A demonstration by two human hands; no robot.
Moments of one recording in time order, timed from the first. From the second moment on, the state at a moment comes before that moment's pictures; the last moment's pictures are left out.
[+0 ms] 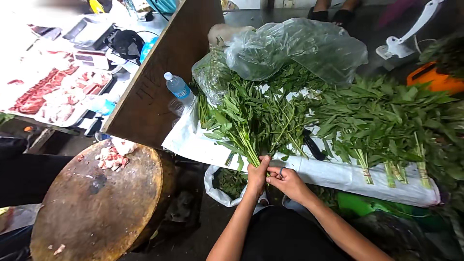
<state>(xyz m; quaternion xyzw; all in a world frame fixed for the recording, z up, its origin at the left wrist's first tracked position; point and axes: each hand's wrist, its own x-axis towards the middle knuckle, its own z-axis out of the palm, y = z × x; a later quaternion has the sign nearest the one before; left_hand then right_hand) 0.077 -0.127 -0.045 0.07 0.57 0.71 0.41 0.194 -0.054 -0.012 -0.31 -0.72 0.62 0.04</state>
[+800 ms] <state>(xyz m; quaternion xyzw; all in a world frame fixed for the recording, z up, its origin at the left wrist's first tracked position) 0.083 -0.107 -0.013 0.03 0.46 0.79 0.40 0.119 -0.054 -0.012 -0.43 -0.21 0.86 0.19</state>
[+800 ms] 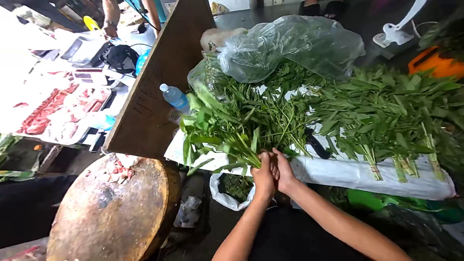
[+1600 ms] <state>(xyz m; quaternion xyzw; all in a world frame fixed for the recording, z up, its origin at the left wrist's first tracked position) -0.006 -0.209 -0.058 0.09 0.89 0.44 0.11 0.205 -0.040 -0.062 -0.41 -0.57 0.71 0.05</state>
